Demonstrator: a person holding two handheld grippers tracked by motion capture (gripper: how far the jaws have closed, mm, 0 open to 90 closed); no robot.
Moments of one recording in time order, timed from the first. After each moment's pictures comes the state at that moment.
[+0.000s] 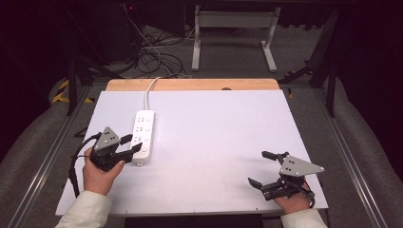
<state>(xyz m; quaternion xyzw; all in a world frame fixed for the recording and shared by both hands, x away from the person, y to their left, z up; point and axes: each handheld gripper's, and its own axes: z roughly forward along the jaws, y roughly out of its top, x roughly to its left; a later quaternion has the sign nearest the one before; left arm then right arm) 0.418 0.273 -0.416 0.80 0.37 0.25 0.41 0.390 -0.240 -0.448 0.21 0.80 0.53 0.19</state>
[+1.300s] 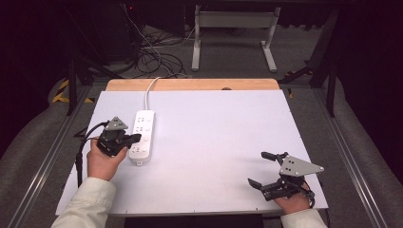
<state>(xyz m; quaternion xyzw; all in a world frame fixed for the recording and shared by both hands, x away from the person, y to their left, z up) 0.464 0.276 -0.424 0.82 0.41 0.17 0.36 0.391 -0.240 -0.449 0.21 0.80 0.53 0.19</state>
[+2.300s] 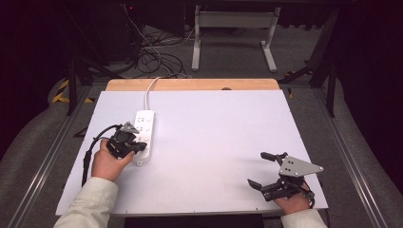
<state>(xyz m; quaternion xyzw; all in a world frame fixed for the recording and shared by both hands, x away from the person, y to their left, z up) 0.475 0.261 -0.444 0.86 0.40 0.11 0.29 0.391 -0.239 -0.450 0.20 0.80 0.53 0.18</state>
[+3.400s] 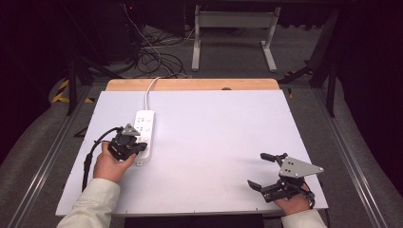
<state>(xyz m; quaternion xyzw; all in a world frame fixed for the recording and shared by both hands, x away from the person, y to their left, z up) 0.468 0.253 -0.450 0.86 0.41 0.15 0.28 0.388 -0.239 -0.449 0.20 0.80 0.53 0.18</state>
